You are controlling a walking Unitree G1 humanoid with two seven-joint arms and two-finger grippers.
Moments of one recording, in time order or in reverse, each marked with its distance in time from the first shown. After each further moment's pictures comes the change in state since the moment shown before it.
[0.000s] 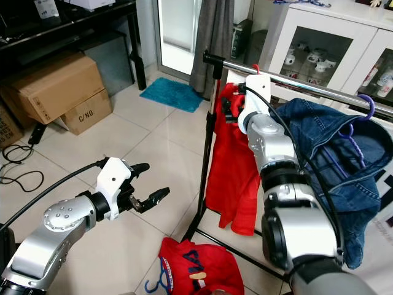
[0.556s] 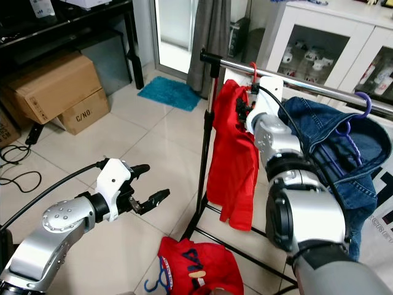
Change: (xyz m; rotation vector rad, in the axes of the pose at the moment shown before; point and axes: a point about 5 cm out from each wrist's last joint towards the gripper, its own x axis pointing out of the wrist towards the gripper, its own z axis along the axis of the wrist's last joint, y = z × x) left arm -0.002 -0.001 0.000 0.003 0.013 -0.020; right arm 0.006 -0.015 0.000 0.083 0.029 -0.071
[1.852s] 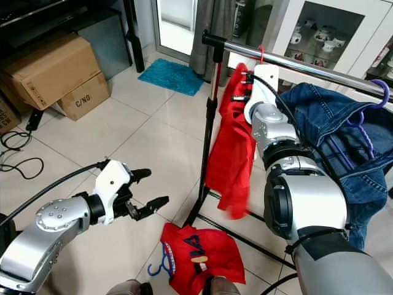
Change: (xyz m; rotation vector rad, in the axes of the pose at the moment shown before) left arm -0.006 -0.002 0.005 0.017 0.039 -0.075; right arm 0.003 0.008 0.018 -0.088 -0.036 -0.007
